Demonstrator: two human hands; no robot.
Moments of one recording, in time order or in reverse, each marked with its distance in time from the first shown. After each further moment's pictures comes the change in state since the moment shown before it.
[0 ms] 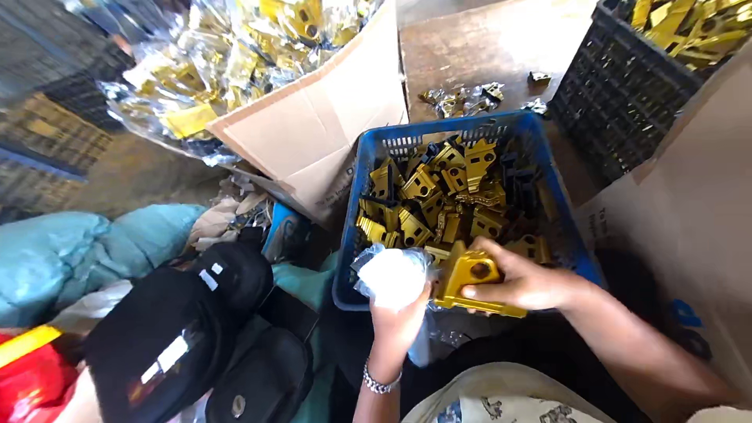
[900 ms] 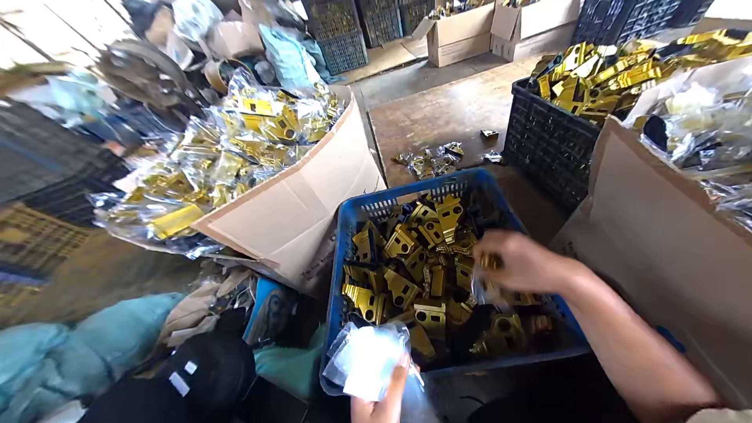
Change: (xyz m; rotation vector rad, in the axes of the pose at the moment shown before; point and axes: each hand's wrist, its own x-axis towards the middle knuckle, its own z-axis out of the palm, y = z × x) left_hand -0.006 0.011 -0.019 -0.131 -0.167 0.006; right_hand 0.010 -0.048 -0.075 -0.814 0.307 0.071
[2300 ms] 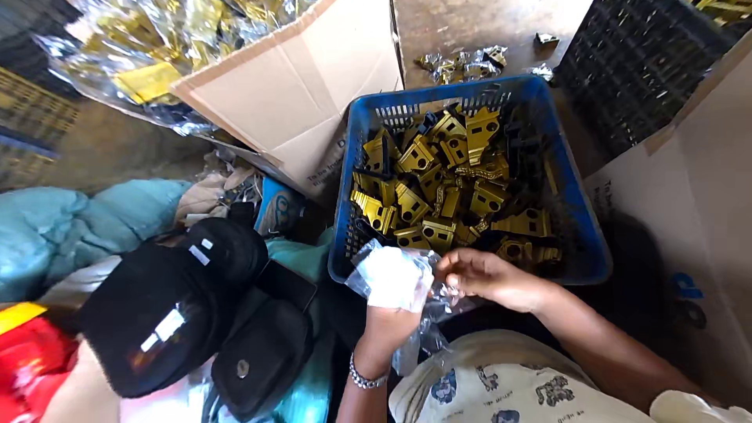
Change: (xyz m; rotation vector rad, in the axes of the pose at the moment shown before) left_hand -0.011 -0.032 -0.015 0.185 -0.139 0.155; right_hand -0.055 -0.031 0.130 1.110 -0.457 0.221
